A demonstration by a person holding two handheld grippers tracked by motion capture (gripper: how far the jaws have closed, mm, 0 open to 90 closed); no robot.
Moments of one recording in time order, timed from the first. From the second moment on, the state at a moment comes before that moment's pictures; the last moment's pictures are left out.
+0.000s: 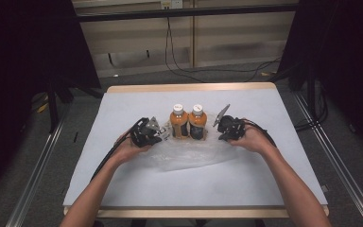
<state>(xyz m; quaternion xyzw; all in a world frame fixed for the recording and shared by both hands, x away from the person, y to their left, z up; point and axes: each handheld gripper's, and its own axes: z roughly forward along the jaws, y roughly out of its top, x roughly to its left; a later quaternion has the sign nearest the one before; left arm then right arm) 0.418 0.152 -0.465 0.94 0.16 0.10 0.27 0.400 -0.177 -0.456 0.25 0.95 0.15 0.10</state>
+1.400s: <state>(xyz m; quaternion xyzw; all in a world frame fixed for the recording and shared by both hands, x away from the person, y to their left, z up) 0.423 0.181 -0.457 0.97 0.12 0.09 0.18 0.394 -0.234 -0.455 0.28 0.95 0.12 0.10</state>
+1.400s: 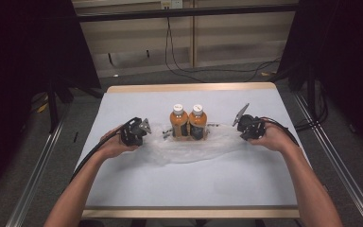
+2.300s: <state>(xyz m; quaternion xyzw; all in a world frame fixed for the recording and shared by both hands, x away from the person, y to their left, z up) 0.390 0.213 -0.440 0.89 0.19 0.09 0.40 0.380 -0.228 -0.434 0.31 0.90 0.30 0.12</state>
